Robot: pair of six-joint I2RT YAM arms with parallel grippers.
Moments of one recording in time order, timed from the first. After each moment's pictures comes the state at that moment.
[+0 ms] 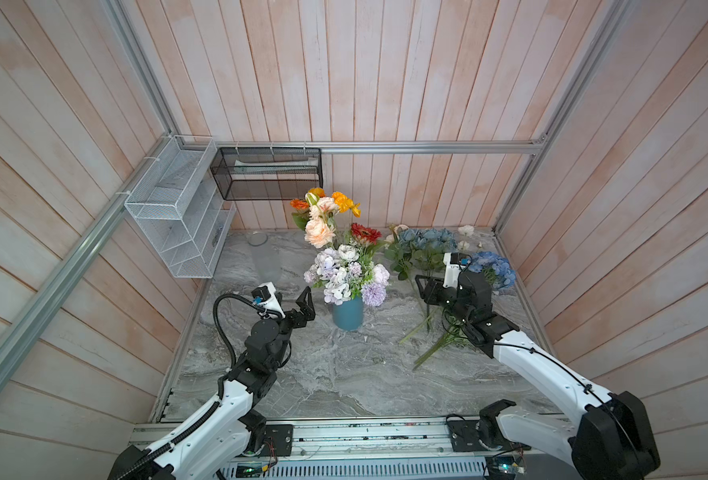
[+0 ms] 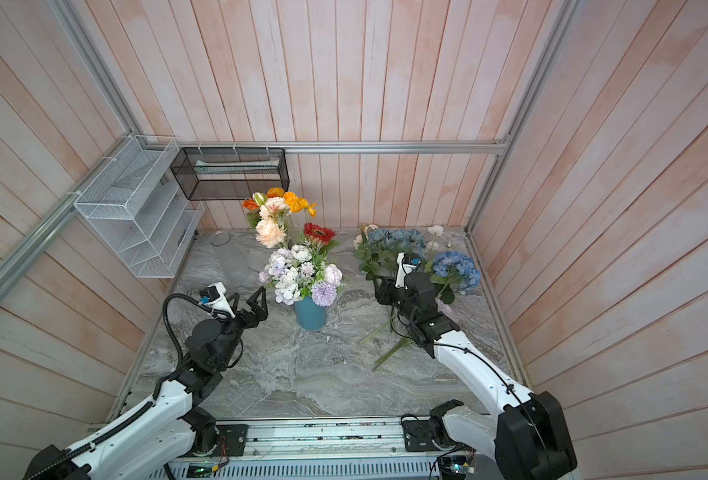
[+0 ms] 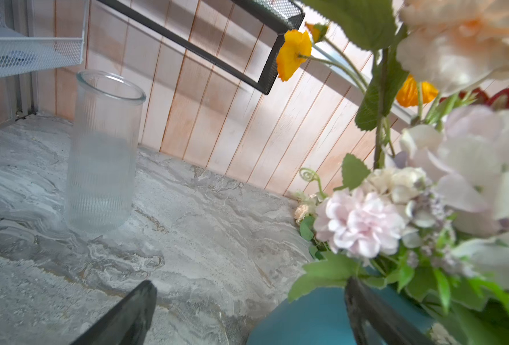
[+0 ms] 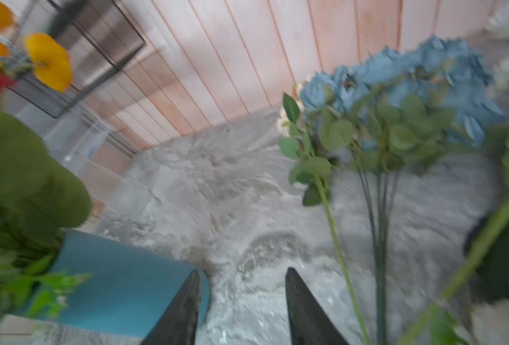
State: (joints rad) left arm -0.46 0.85 0.30 0.48 -0.29 -0.47; right arm 0.41 1.12 0.66 0.03 -0.03 0.57
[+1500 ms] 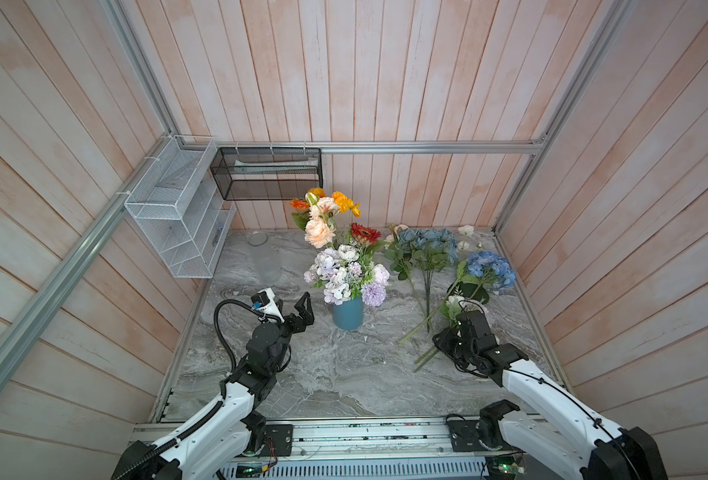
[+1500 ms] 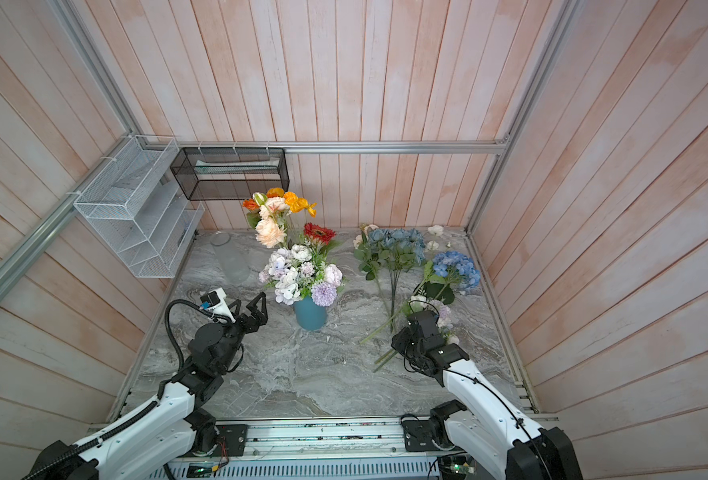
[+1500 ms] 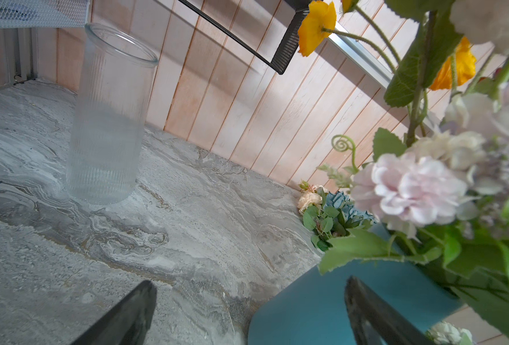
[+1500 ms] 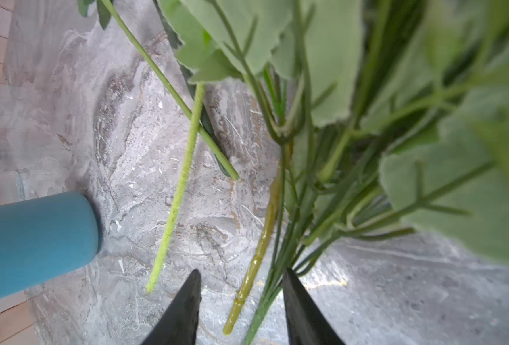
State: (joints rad) left arm -0.45 0.85 0.24 0.52 -0.27 -0.54; right arm 0.37 0.93 0.42 -0.44 -0.05 1.01
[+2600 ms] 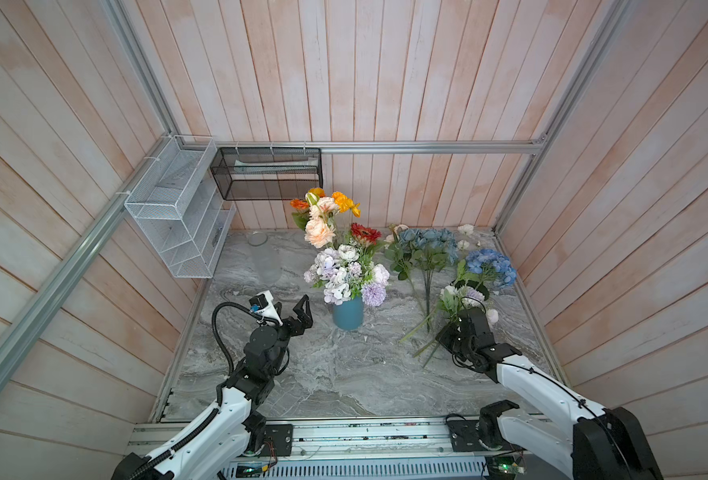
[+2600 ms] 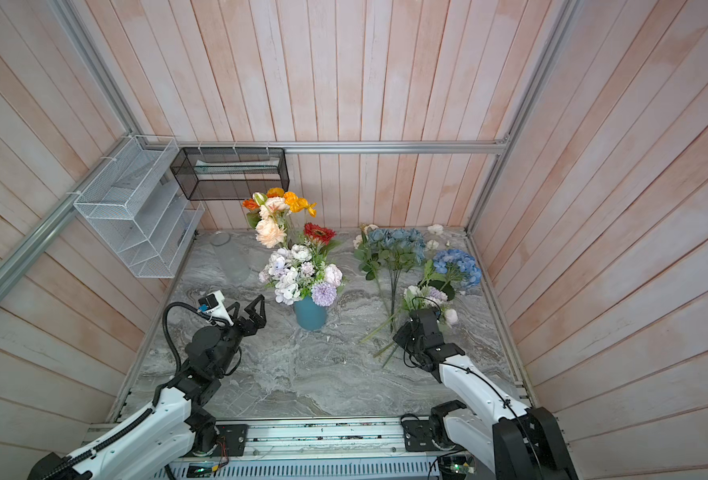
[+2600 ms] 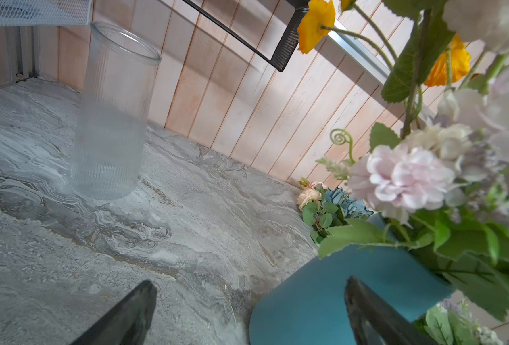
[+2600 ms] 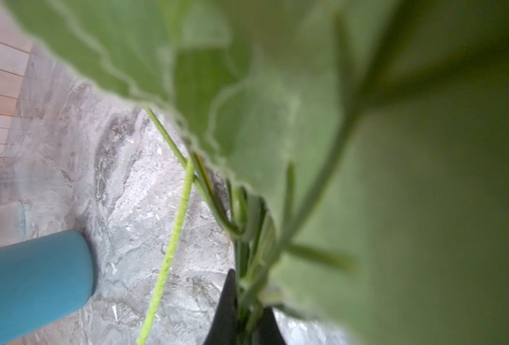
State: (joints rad) left arm -0.45 0.80 0.23 0.46 -0.26 -0.54; right arm 0.31 1.02 0.42 -0.24 -0.01 0.94
